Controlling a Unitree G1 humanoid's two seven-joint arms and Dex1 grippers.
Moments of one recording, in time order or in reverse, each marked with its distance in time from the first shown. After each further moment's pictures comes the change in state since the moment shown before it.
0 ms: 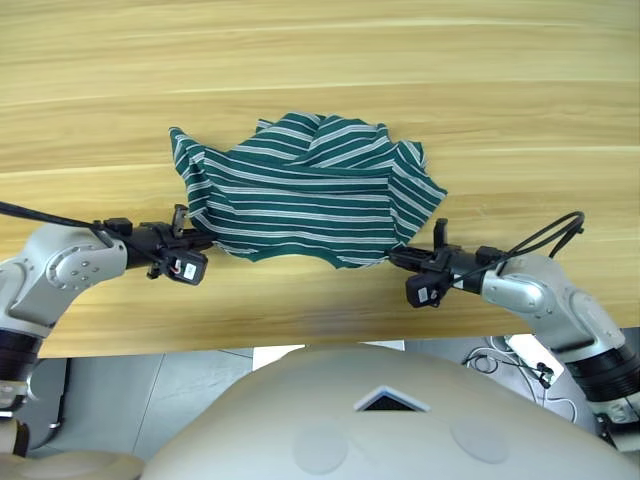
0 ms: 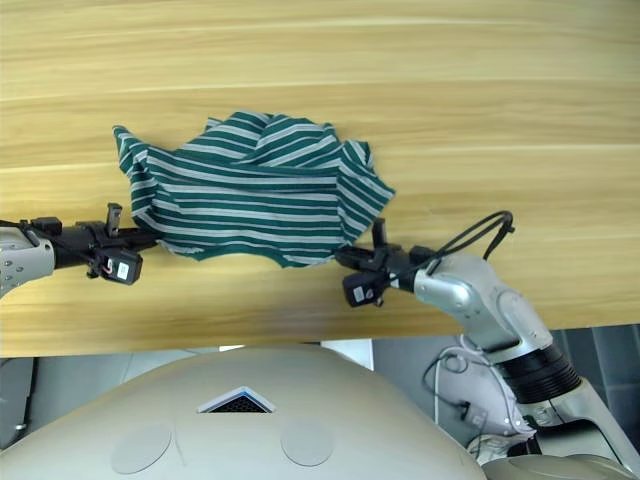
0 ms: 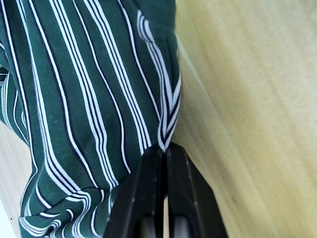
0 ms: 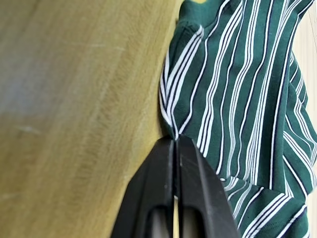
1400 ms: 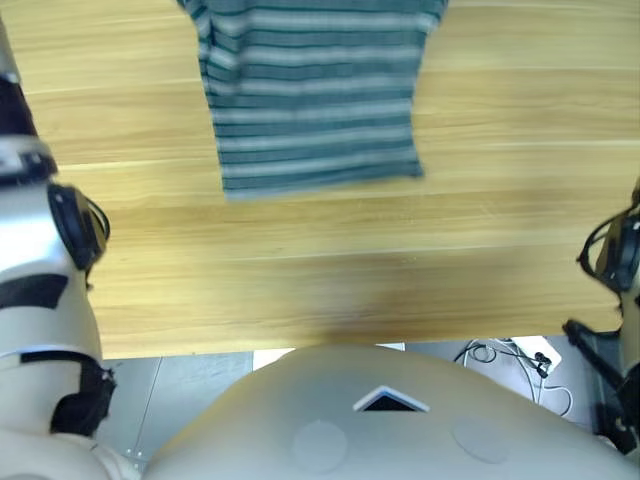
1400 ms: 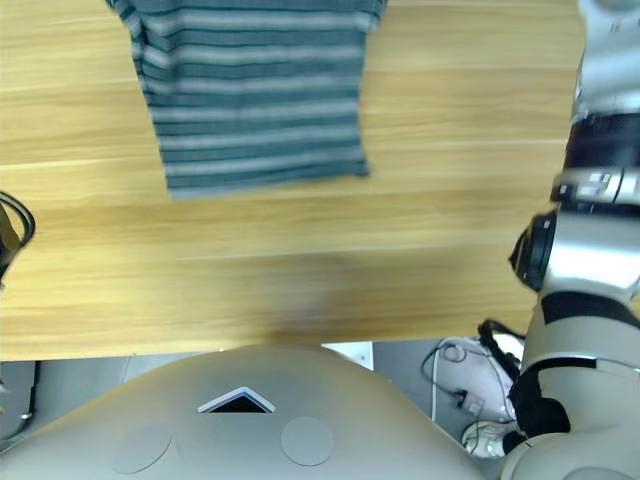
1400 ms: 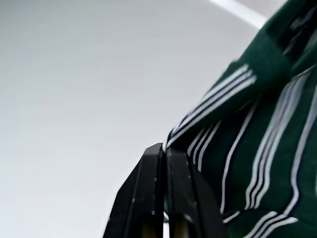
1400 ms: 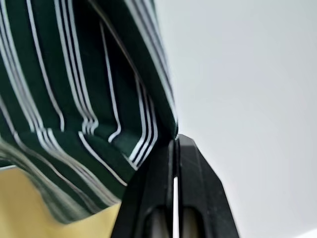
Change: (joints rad) left arm -1.305 -0.408 0.205 0.768 -0.227 0.173 0.246; right arm -1.254 0.143 -0.299 0.902 0.092 0.071 -0.300
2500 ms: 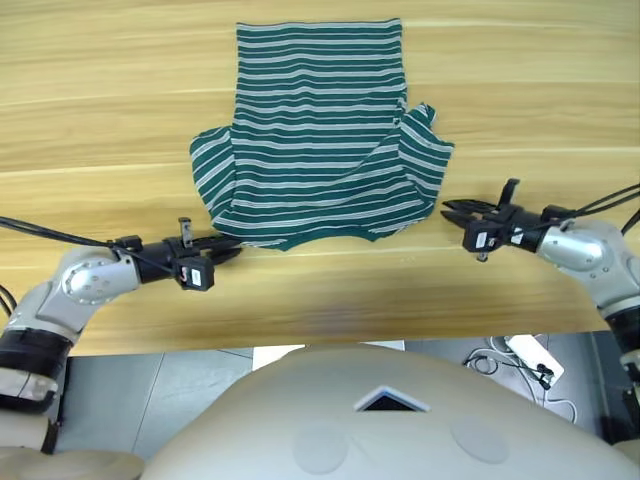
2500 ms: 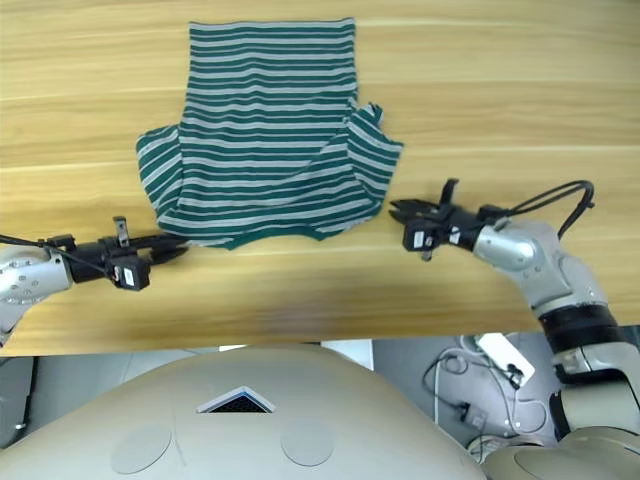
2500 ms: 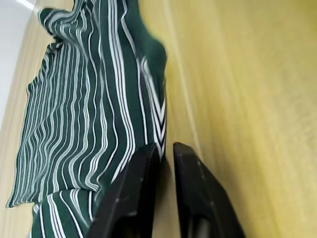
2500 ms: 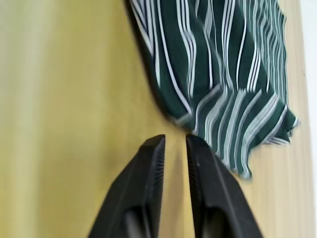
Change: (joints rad) left arm 1.313 0.308 -0.298 -0.571 0.012 -0.371 -0.126; right arm 1.112 -0.259 0.250 -0.473 0.133 -0.292 0.208
